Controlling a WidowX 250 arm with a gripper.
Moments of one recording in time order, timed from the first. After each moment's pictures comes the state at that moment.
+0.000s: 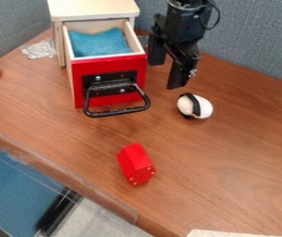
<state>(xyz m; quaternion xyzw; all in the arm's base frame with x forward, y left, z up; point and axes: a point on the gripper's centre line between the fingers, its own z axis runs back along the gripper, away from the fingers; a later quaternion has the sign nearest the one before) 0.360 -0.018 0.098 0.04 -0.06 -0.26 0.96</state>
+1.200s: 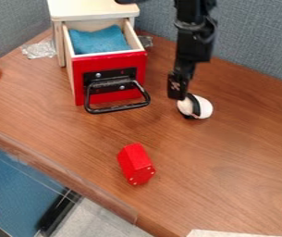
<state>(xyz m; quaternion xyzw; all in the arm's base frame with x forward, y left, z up) 0.385 -0.042 0.061 0.00 -0.09 -0.62 0.78</state>
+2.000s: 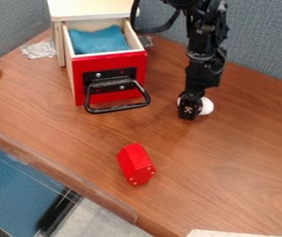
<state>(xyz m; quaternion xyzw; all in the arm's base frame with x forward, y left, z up) 0.402 -0.055 0.022 0.02 -0.09 -0.59 0.80</state>
